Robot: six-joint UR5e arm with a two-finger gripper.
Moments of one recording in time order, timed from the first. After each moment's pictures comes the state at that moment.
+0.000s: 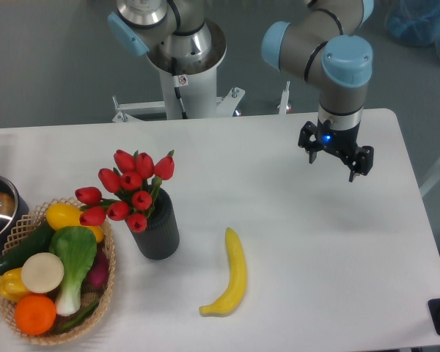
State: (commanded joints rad) arm 2.79 -1.82 -1.82 -0.89 1.59 1.43
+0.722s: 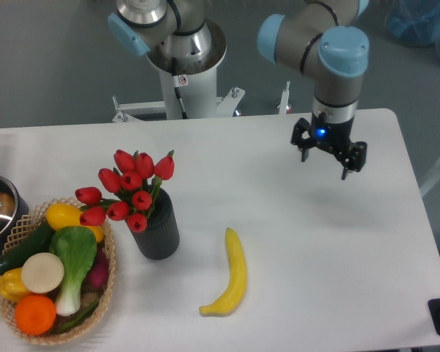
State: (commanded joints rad) arm 2.80 -1.67 -1.96 -0.88 1.35 1.34
